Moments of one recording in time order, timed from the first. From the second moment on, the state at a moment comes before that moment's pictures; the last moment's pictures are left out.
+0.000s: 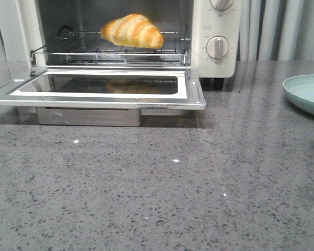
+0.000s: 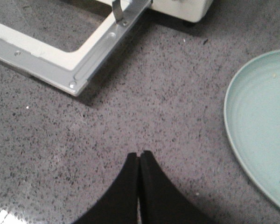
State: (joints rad) left arm -0.09 0.00 0.00 -0.06 0.07 -0.02; right arm 0.51 0.82 -0.56 -0.29 0.44 0.36
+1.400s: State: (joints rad) left arm -0.09 0.00 0.00 -0.06 0.07 -0.02; right arm -0.02 0.05 -0.08 -0.08 0.40 0.13
